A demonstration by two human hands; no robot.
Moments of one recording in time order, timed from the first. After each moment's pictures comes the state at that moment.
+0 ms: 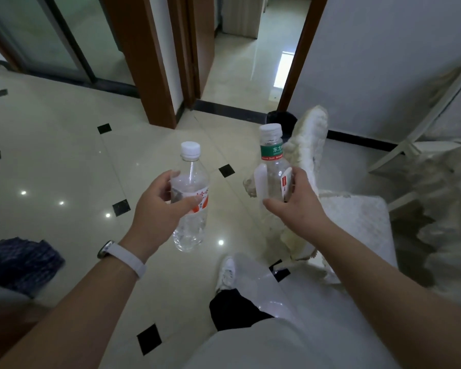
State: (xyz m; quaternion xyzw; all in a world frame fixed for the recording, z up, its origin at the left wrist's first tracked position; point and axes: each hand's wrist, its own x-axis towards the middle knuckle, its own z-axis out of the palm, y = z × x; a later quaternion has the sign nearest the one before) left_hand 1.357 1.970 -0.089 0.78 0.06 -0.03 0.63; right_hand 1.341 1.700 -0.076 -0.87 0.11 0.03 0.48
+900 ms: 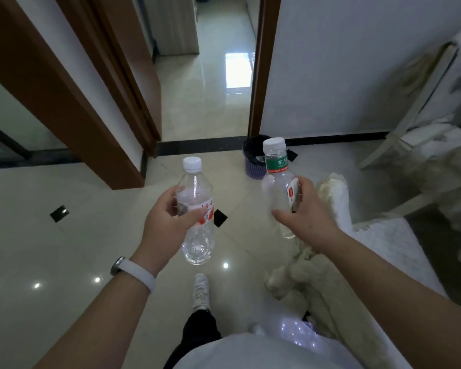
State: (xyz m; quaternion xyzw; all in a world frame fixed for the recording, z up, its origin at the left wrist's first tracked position) left_hand 1.755 1.917 -0.082 0.77 -0.05 -0.15 0.62; right_hand 1.663 1.660 -0.087 -0.83 0.25 -0.03 0.50
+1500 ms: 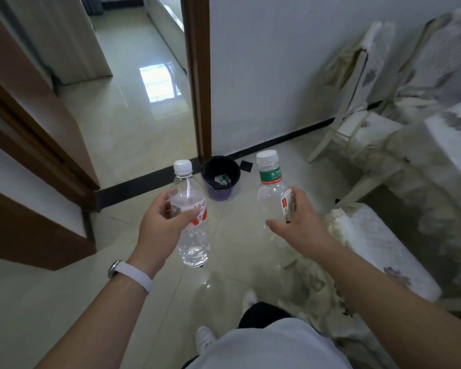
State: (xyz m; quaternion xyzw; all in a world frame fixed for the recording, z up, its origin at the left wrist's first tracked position) left_hand 2.006 1.851 -0.093 0.73 -0.15 -0.28 0.60; right_hand 1.813 1.653 -0.075 -0.79 0.41 -0.10 0.44
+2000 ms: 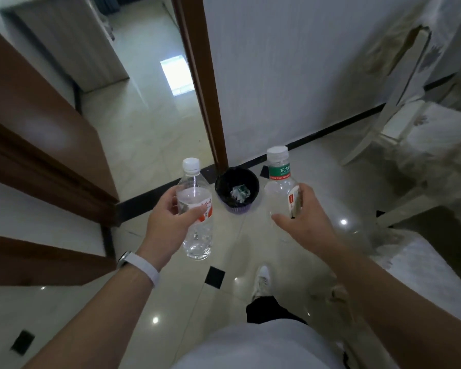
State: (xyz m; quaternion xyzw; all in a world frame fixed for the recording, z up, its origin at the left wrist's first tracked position) left_hand 2.122 1.667 -0.105 0.79 -0.16 -0.26 0.54; right_hand 1.936 1.464 -0.126 -0.76 0.41 -0.08 0.50
